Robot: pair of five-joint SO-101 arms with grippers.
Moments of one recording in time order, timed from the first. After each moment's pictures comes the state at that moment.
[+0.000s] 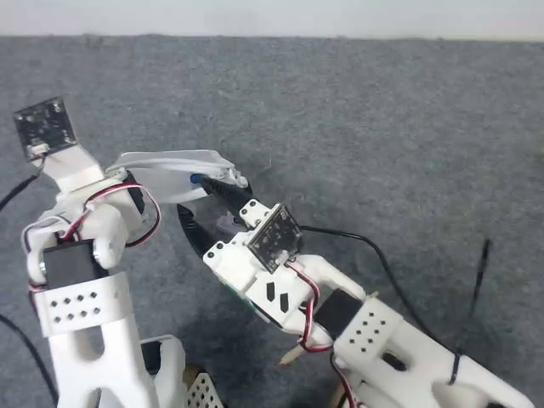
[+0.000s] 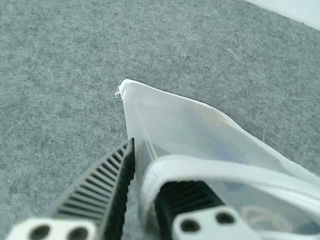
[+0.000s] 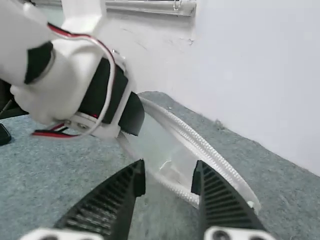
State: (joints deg) left arm -19.3 -50.2 39.3 68.4 15.2; right arm -54.9 -49.6 65.7 -2.9 1.6
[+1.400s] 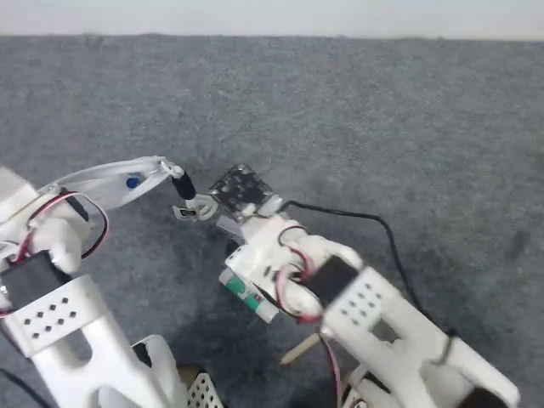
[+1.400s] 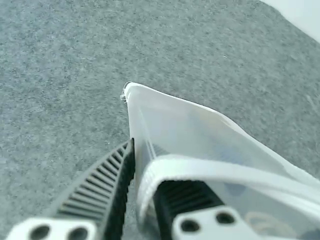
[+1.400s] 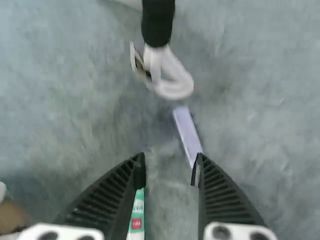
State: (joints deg) left arm -37.9 -50.2 39.3 68.4 15.3; right arm -50.6 -34.8 46.5 46.9 -0.4
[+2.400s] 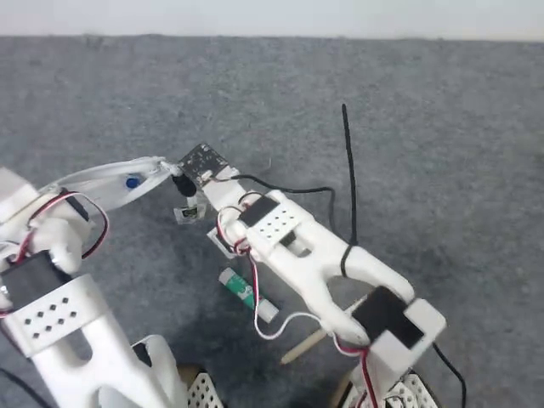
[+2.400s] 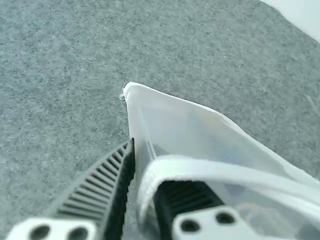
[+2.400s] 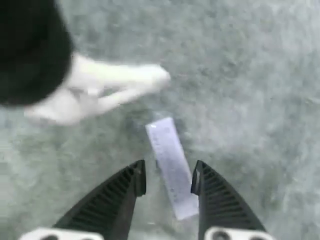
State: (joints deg) left arm -38.0 -50.2 39.3 68.4 15.3; right arm -46.2 11.1 18.8 45.5 1.8
